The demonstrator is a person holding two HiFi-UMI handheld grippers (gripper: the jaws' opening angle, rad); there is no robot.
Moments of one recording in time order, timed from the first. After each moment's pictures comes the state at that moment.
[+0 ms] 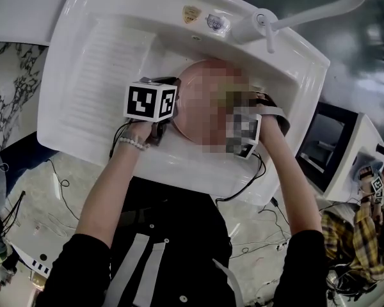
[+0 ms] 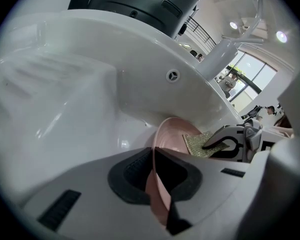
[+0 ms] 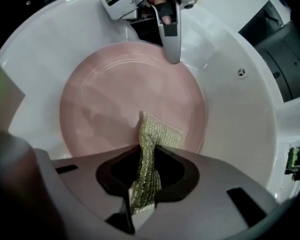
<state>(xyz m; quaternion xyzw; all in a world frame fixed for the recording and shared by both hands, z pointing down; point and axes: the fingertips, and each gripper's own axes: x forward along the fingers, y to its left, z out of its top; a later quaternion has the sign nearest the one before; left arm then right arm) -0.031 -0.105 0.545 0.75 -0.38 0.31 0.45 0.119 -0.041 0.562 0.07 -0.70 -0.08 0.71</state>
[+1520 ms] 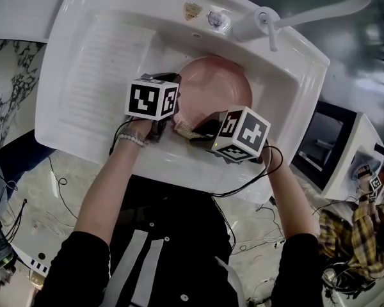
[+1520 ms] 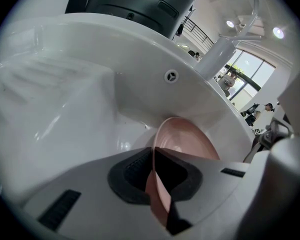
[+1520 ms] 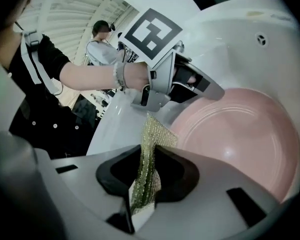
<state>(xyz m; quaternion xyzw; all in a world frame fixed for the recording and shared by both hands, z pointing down) -0.029 -0.108 0.545 0.76 -0.38 0.31 0.43 -0.002 0.055 0.484 -0.08 -0.82 0.36 0.43</state>
